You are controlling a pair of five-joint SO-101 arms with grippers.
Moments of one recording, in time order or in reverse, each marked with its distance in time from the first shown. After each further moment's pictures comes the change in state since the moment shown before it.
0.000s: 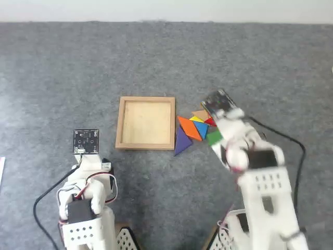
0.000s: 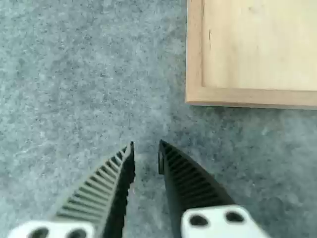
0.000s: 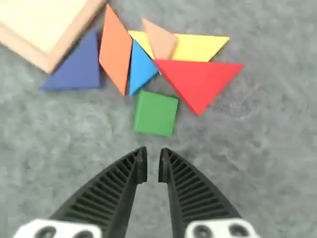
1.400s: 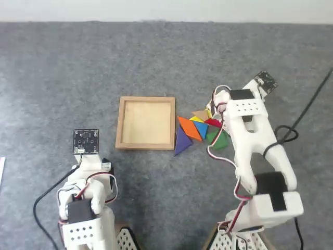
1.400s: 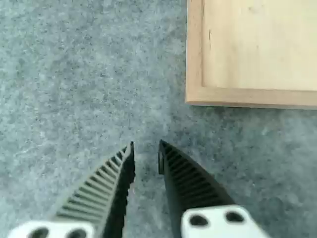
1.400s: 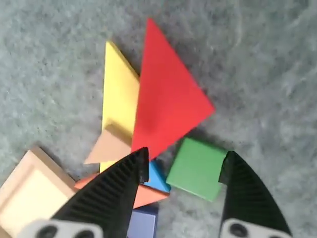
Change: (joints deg) left arm 0.0 0.0 0.0 0.0 0.0; right arm 2.5 48.0 -29.2 -5.1 -78.4
